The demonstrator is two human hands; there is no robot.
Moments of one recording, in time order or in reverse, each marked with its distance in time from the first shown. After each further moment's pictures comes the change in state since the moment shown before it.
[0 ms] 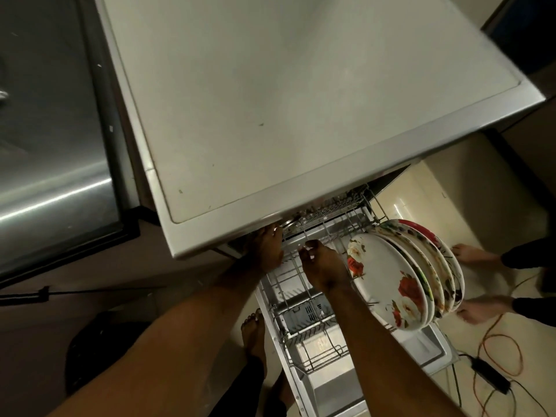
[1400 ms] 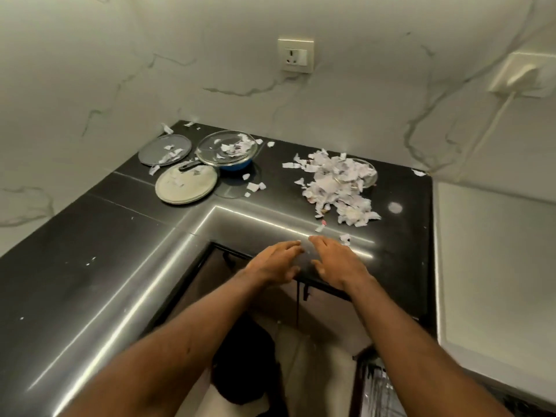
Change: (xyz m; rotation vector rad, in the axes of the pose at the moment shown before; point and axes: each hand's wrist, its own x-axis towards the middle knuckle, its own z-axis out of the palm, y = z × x) left_hand -0.435 -0.262 -0.361 -0.200 0.364 -0.415; right_hand -0.219 -0.516 0.093 -0.747 -0.182 -1.165
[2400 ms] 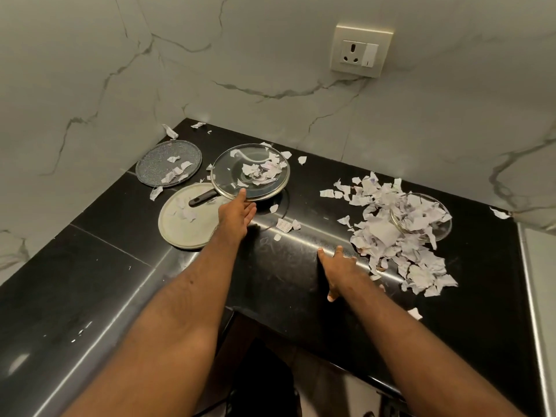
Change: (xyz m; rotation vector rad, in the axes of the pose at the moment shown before) left_hand 0.175 -0.285 -0.134 -1.786 0.731 -0.914; right_hand 0.260 -0.051 0.023 -0.106 -0.558 0.362
